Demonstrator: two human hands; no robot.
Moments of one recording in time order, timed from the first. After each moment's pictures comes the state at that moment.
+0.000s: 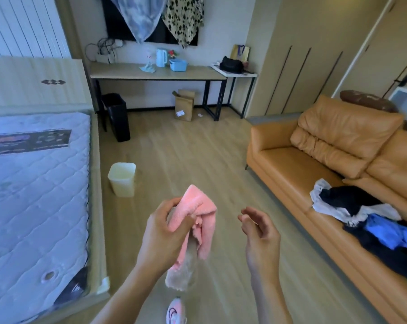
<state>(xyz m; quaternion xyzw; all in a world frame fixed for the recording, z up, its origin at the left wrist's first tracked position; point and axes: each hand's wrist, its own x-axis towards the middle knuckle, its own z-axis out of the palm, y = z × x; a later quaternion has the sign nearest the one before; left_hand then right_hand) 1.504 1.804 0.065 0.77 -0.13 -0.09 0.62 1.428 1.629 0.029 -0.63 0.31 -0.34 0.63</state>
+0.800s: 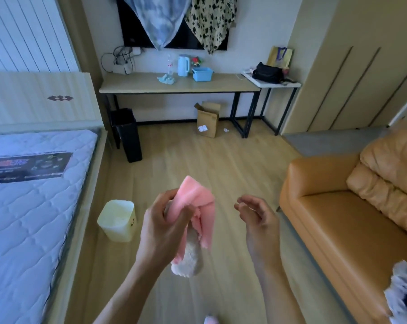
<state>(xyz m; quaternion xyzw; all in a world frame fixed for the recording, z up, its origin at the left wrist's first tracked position) 1.961 1.521 0.066 0.79 -0.07 0.02 0.61 1.928 1.328 0.027 -0.66 0.18 -0.25 0.69</state>
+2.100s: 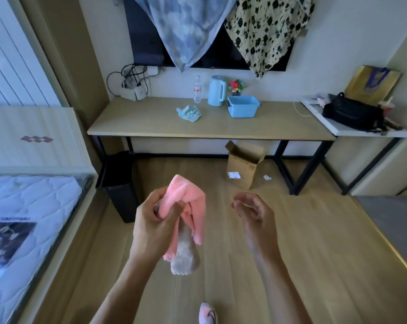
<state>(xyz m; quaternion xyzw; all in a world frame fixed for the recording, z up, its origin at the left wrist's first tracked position) 2.856 1.310 0.059 0.79 0.02 0.10 0.61 2.864 1.098 0.020 -0.71 0.07 -0.13 0.69</state>
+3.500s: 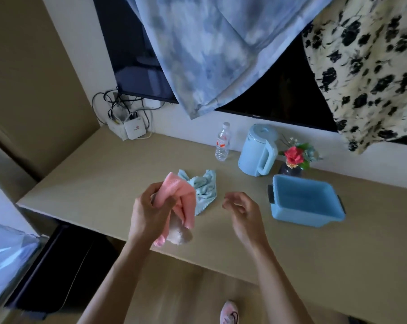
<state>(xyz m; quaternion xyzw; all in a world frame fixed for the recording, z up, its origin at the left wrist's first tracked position) 3.727 1.225 0.019 0.81 0.22 0.13 0.53 3.787 1.015 -0.022 -0.76 0.00 0.05 0.65</state>
